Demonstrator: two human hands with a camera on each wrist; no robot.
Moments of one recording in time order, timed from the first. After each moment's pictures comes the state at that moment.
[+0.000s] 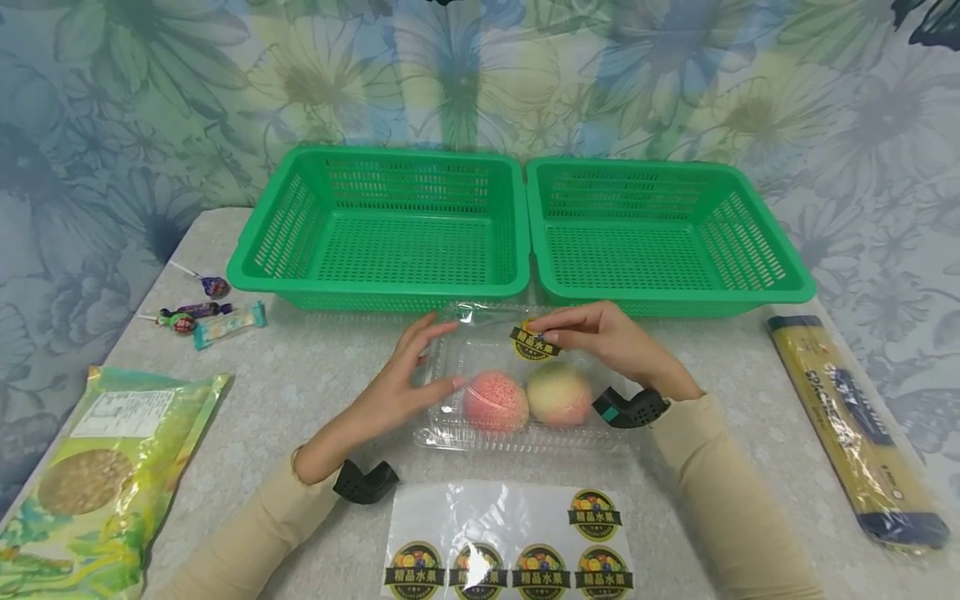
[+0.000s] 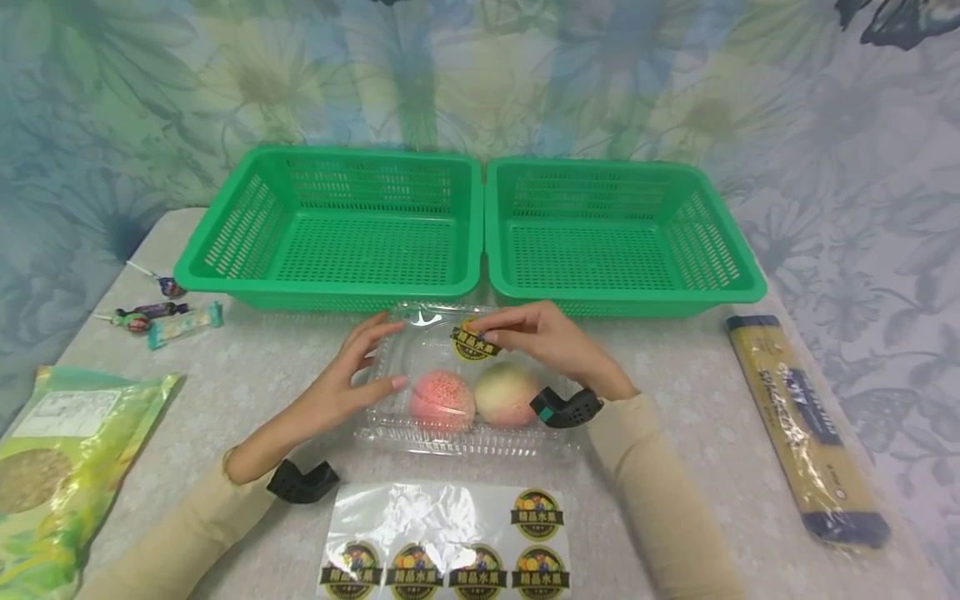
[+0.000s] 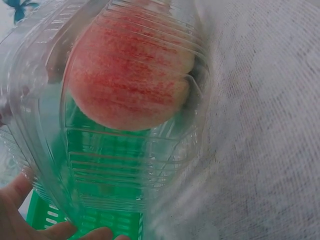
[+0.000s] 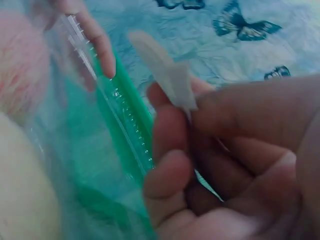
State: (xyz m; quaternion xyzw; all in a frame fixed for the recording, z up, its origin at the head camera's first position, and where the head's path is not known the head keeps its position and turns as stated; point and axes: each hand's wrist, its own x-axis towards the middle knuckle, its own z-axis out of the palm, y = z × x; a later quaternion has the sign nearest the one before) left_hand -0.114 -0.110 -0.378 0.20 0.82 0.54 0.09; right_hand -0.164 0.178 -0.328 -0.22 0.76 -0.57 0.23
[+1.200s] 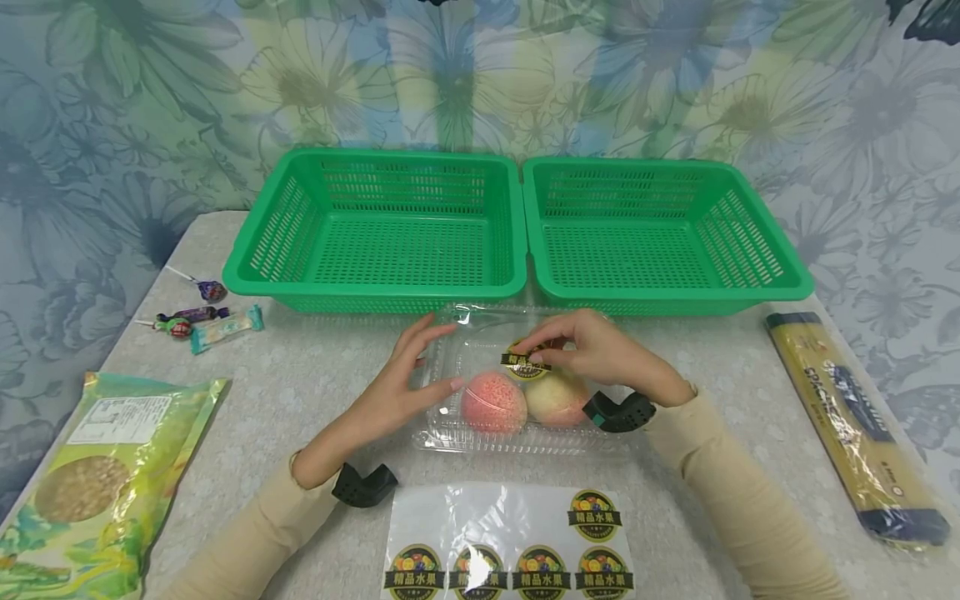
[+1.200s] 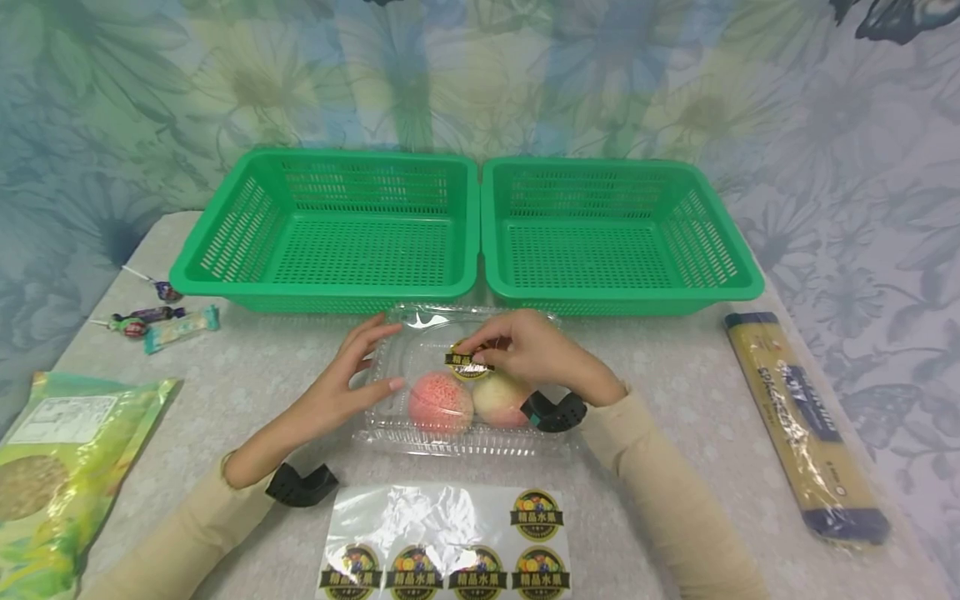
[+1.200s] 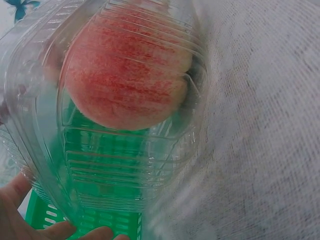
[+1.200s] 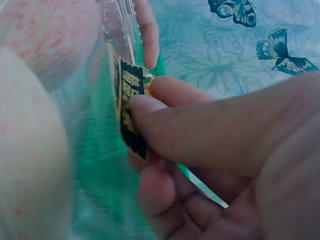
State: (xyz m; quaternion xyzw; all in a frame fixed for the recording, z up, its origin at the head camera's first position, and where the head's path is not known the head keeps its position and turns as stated) left_hand -0.115 -0.108 -0.381 0.19 0.82 0.53 0.08; right_hand -0.160 0.160 -0.325 -0.33 0.86 -0.35 0.14
